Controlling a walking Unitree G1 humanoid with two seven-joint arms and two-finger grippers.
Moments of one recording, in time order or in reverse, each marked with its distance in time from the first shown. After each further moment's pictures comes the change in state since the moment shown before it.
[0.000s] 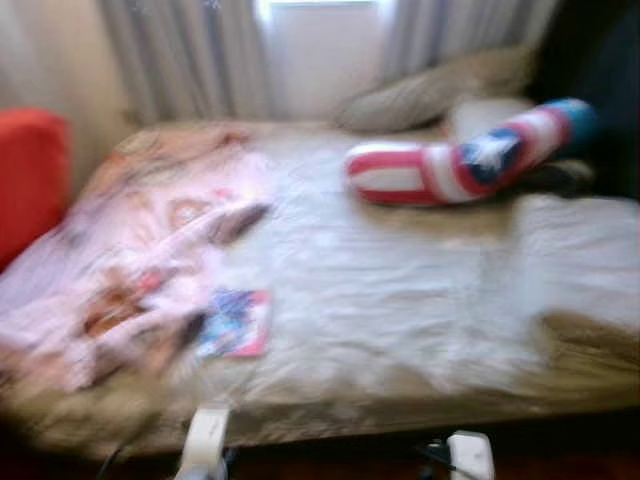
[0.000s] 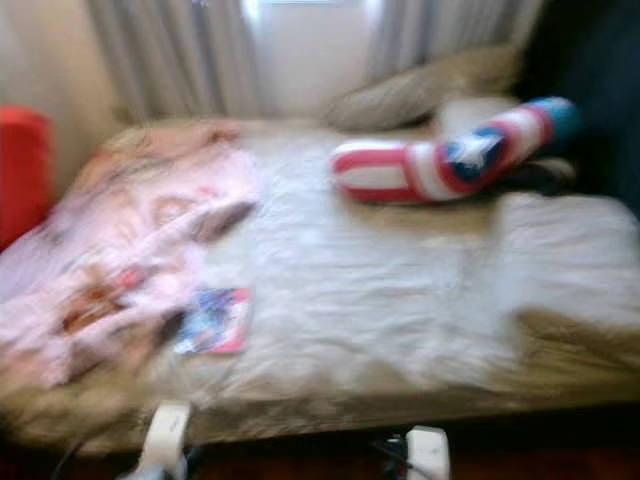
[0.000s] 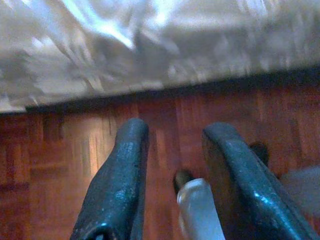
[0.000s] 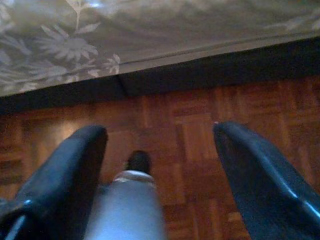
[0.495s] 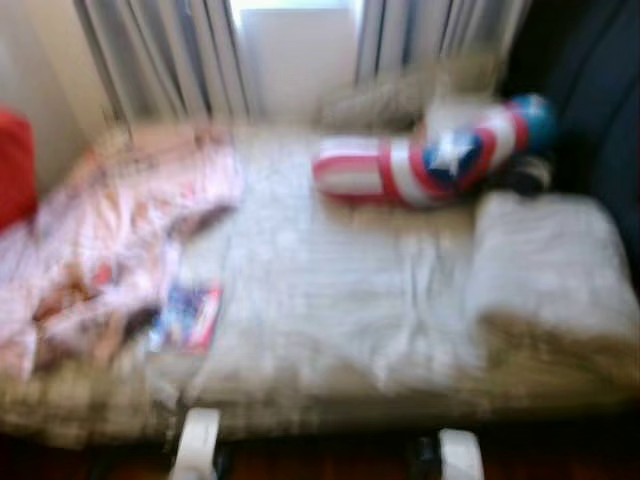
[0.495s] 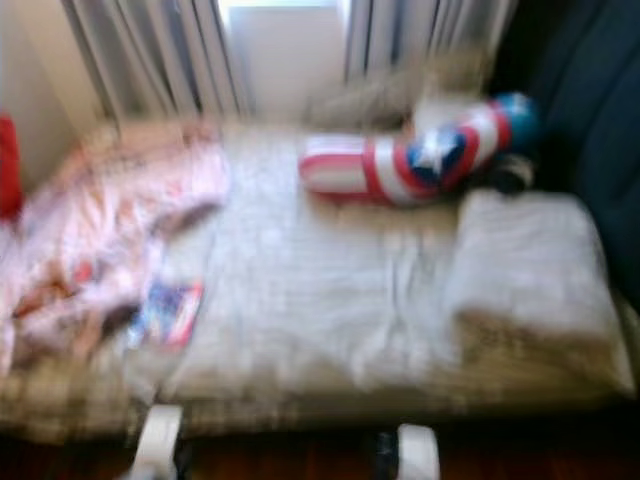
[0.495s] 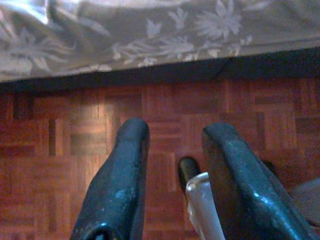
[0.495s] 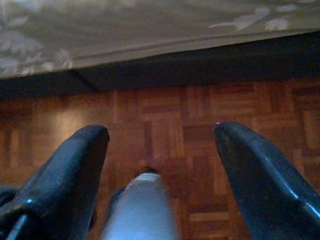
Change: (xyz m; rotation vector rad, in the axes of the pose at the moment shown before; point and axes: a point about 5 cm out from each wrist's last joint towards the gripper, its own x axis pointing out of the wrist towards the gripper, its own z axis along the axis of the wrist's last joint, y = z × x) left arm 0.000 0.004 0.001 0.004 0.000 0.008; right arm 0.000 0.005 -0.002 -0.013 0.008 0.021
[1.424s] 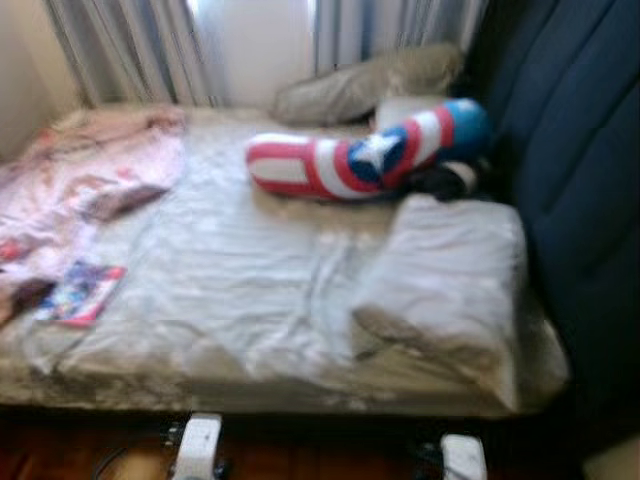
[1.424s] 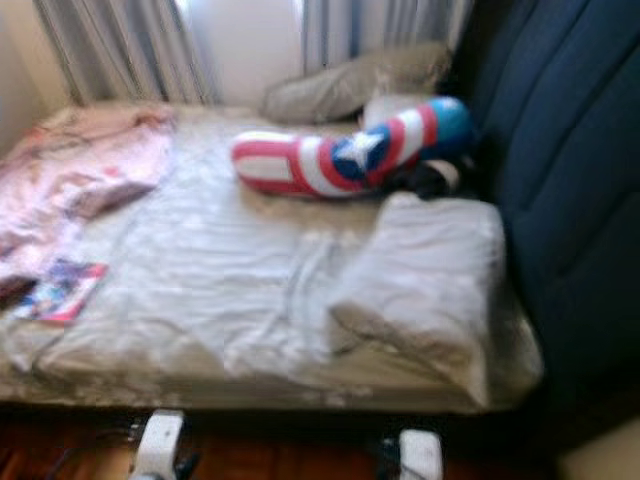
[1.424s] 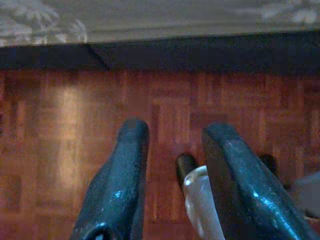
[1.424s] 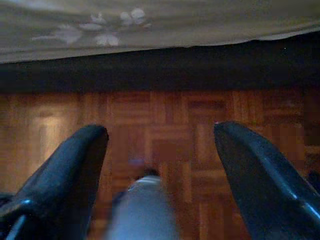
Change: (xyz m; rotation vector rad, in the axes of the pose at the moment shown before) left arm -0.002 0.001 -0.006 -0.002 0.016 0.000; right arm 0.000 0.001 -0.001 0.016 -0.013 -0.009
